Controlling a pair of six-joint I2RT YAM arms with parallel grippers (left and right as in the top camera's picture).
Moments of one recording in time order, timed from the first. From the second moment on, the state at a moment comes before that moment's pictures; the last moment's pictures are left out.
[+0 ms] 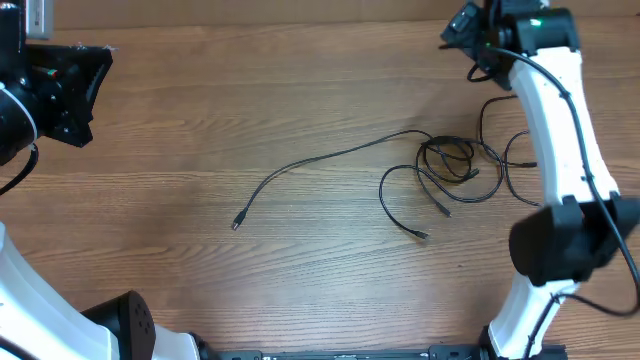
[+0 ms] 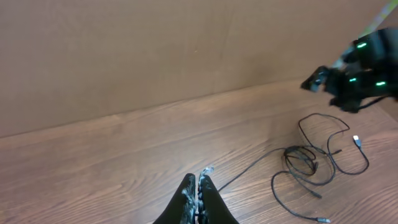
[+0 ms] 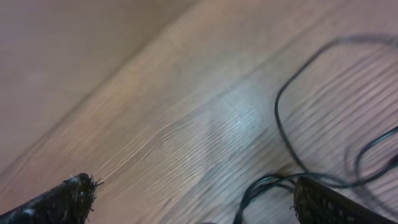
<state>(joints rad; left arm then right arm) 0.37 1.69 2.78 -1.69 0.71 0.26 0.09 2.03 2.10 -1.07 0.19 0.77</state>
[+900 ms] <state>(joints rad) 0.37 1.69 2.78 -1.69 0.70 0.22 -0.10 2.30 1.97 -0.96 0.23 0.93</state>
